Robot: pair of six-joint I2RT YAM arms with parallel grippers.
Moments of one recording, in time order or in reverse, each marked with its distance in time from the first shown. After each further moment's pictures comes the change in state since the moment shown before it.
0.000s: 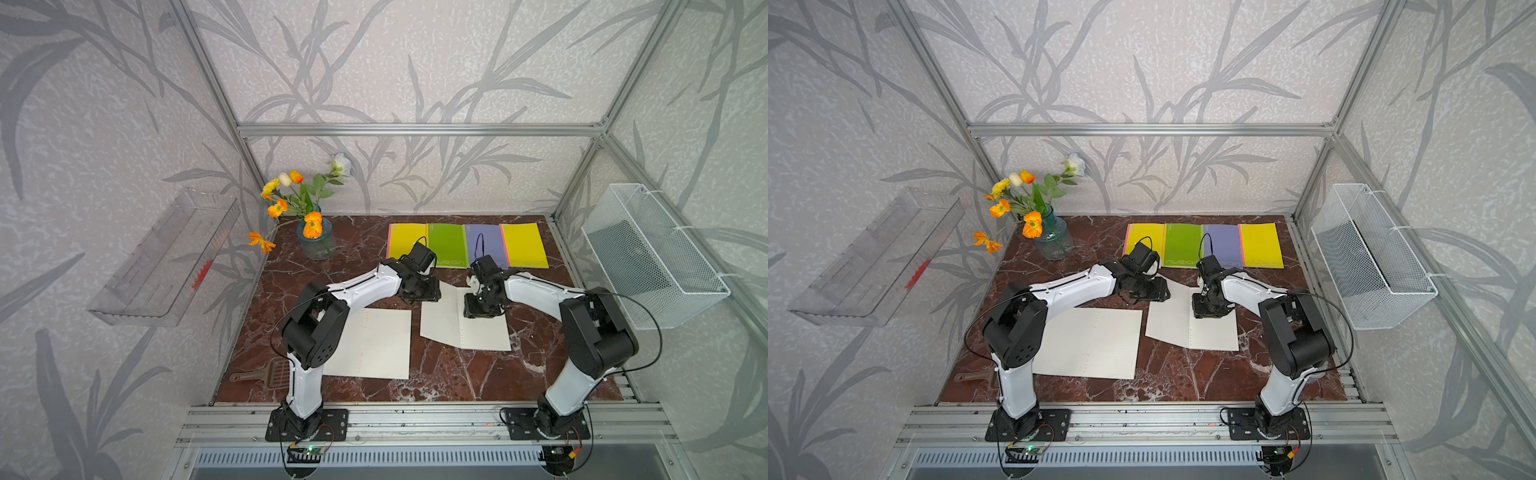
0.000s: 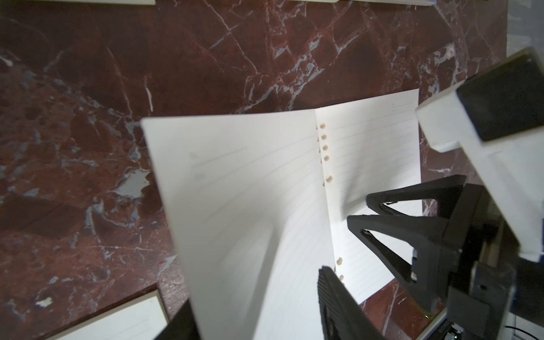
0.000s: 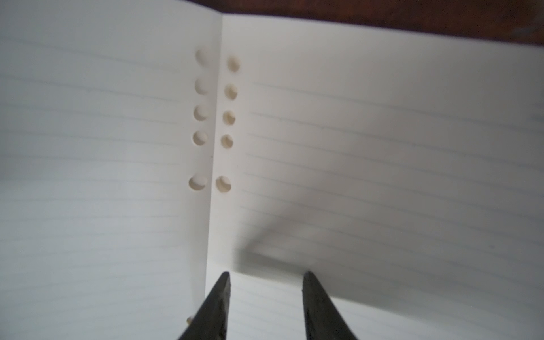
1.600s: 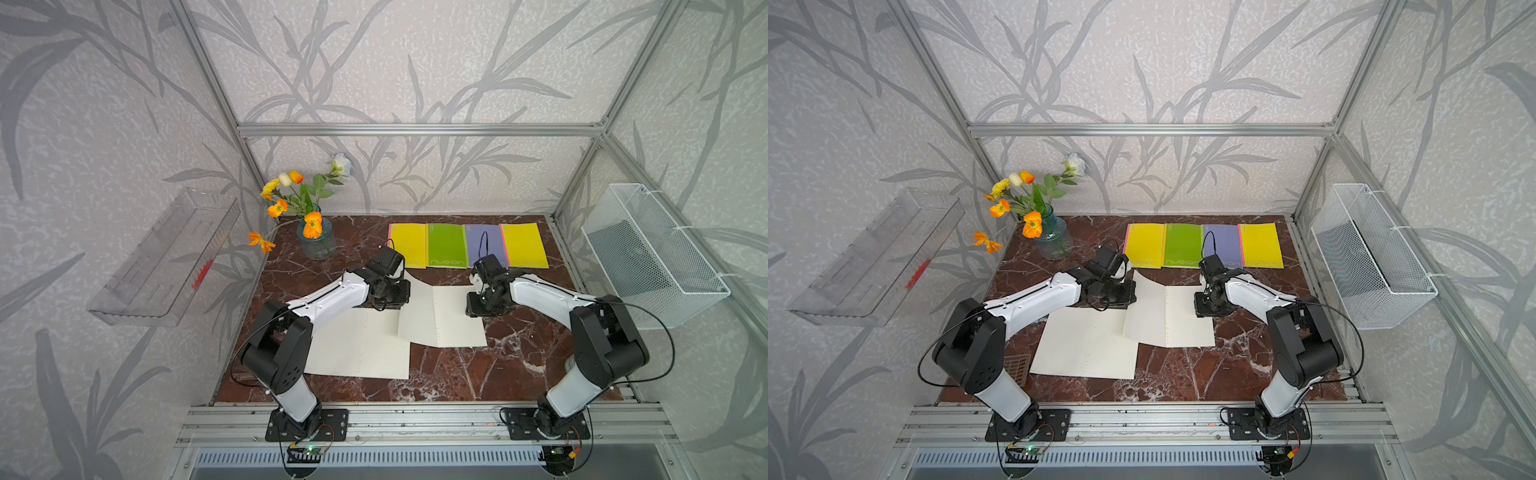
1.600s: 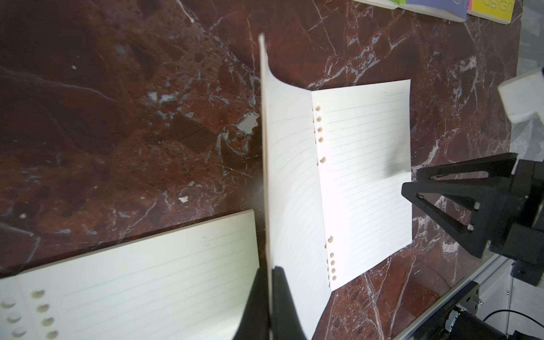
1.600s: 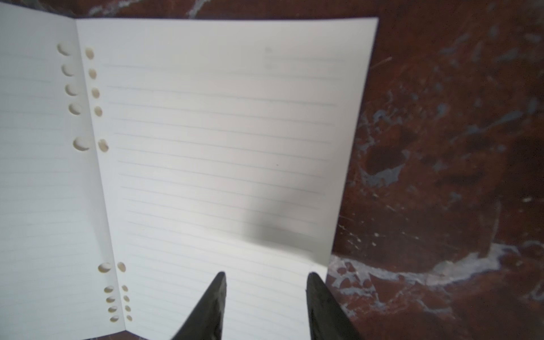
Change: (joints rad) left arm 0.154 -0.260 -0.256 -0.037 0.017 0.045; right arm -0.004 -0.074 -0.019 -0.012 0.027 0.003
